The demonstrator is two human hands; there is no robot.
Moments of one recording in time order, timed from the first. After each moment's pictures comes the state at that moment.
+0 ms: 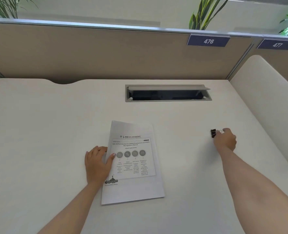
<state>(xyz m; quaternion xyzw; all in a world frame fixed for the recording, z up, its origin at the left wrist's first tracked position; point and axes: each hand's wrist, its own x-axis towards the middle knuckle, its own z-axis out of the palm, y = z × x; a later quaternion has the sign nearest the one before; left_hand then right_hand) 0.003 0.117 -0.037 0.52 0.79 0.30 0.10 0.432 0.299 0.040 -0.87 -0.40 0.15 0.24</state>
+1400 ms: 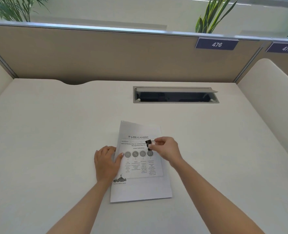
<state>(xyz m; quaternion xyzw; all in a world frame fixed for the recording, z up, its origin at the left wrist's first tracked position) 0.006 0.115 -0.034 0.52 0.79 0.31 0.09 0.218 0.204 0.068 -0.66 -0.54 0.48 0.21</state>
